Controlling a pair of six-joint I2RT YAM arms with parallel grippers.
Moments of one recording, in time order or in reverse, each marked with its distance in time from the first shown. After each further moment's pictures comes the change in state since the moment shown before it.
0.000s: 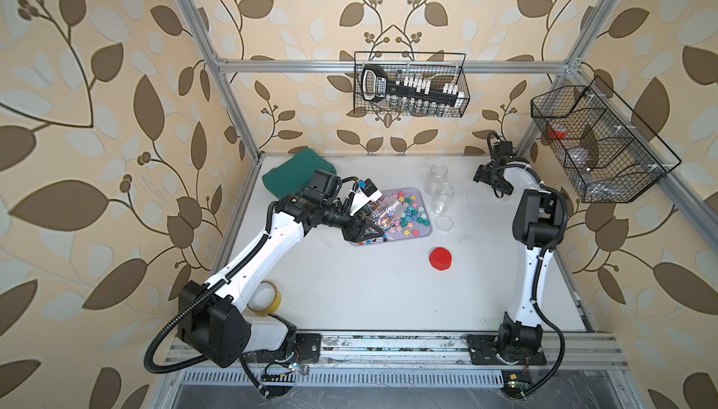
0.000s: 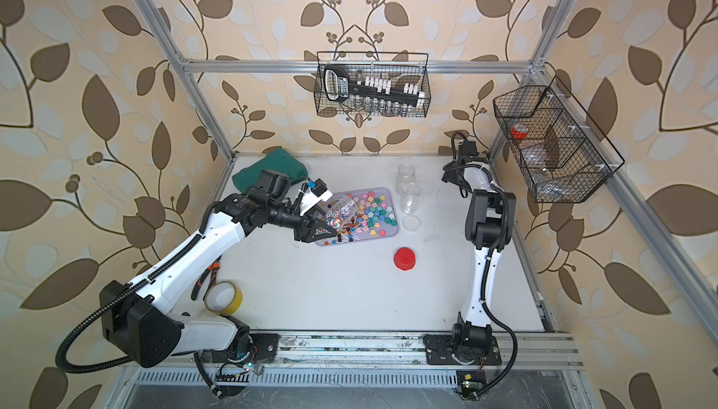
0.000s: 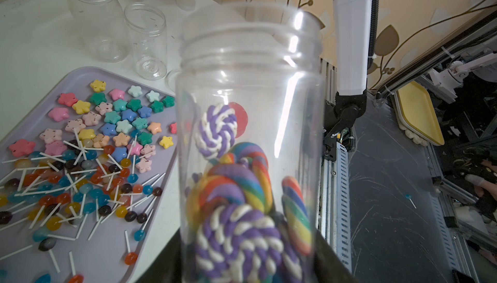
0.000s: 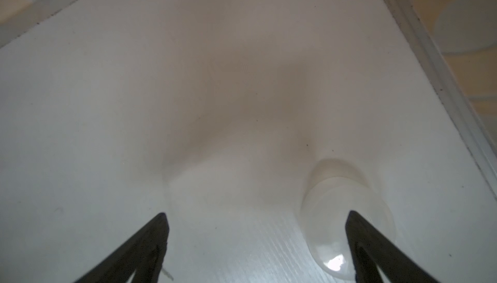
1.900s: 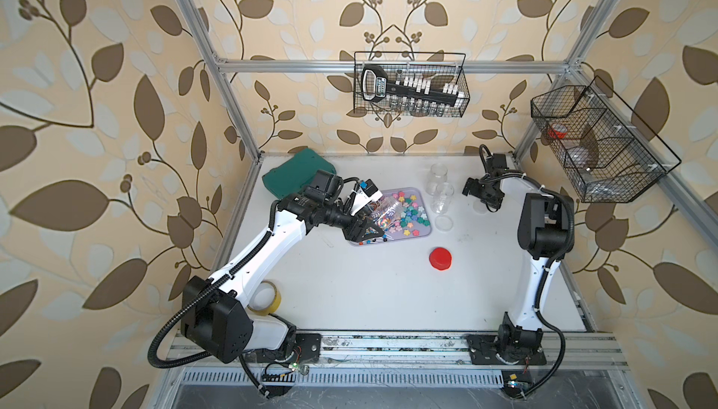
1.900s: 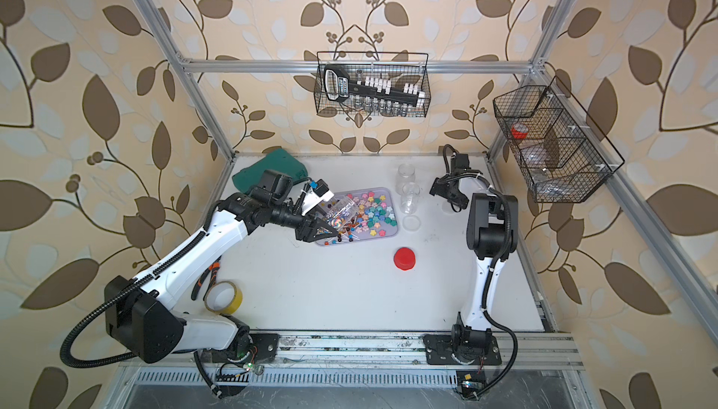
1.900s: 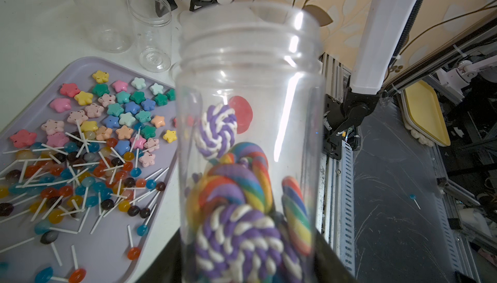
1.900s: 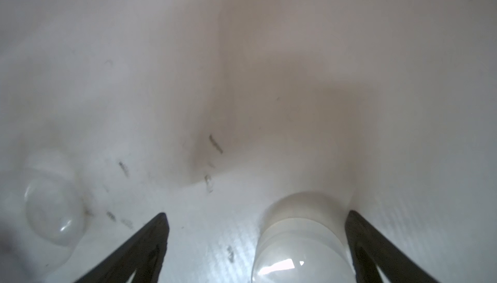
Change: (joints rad) left arm 0.000 0.024 0.000 -0.001 -0.020 0.000; right arm 0.066 -0.227 -0.401 0.116 -0.224 0.016
